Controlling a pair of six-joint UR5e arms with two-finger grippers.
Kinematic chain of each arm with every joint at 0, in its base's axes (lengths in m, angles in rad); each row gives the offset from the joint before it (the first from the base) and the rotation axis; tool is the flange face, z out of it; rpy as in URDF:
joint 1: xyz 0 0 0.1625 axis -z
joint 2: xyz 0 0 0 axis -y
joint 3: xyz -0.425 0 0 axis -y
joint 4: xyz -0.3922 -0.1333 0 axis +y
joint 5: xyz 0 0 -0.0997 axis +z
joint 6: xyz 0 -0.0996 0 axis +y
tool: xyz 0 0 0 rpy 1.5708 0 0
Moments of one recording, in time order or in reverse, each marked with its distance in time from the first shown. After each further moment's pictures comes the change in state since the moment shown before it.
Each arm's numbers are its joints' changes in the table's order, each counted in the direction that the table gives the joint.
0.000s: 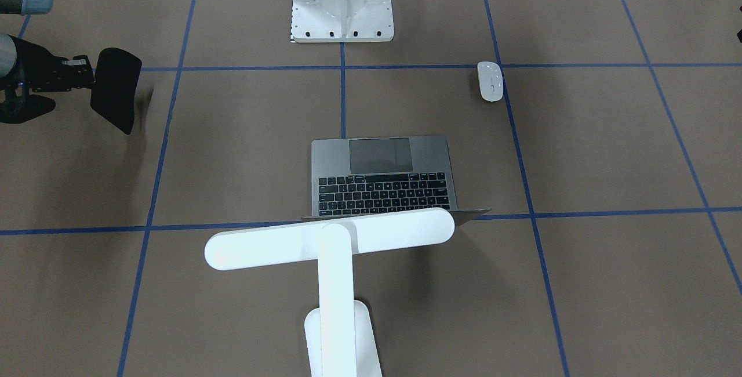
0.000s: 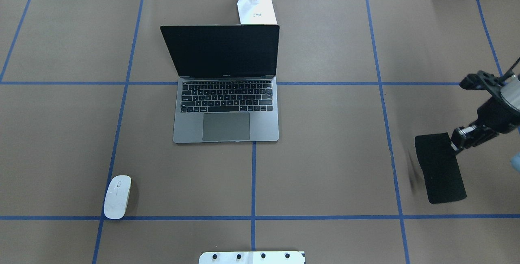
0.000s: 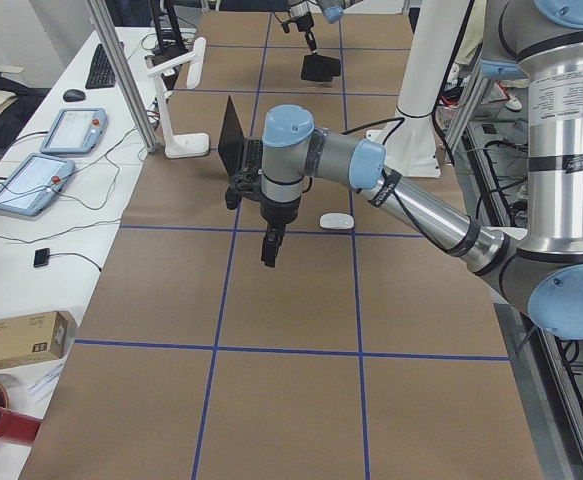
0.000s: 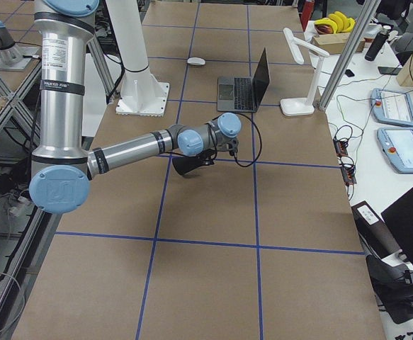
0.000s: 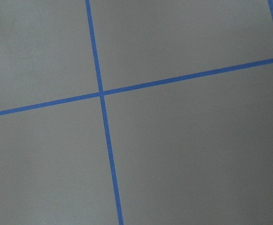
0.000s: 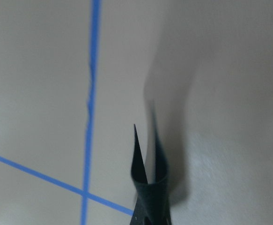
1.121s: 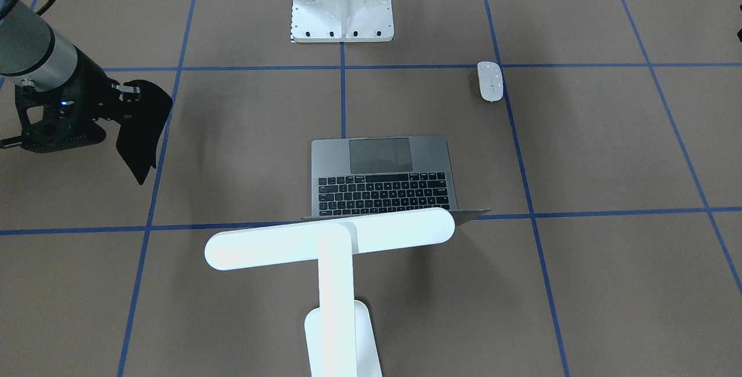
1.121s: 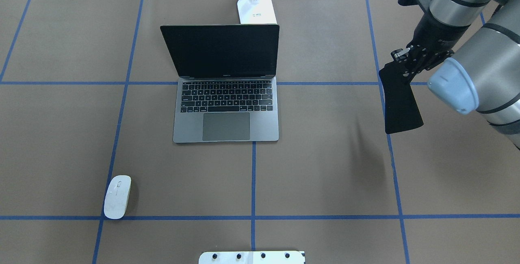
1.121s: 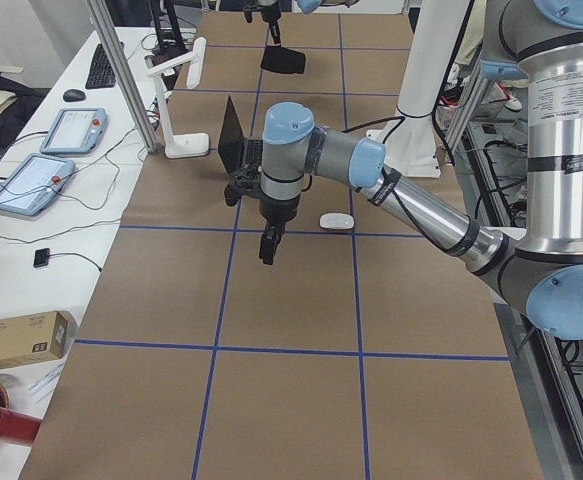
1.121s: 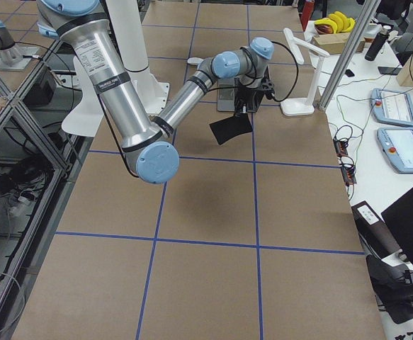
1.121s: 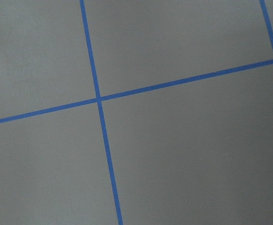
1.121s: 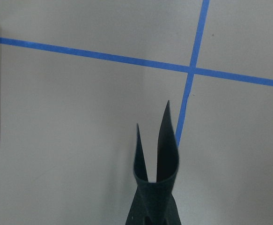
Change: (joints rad) left arm 0.003 -0.003 -0.005 0.001 0.001 -0.028; right arm 0.023 0.530 -0.004 0.553 0.339 -0.050
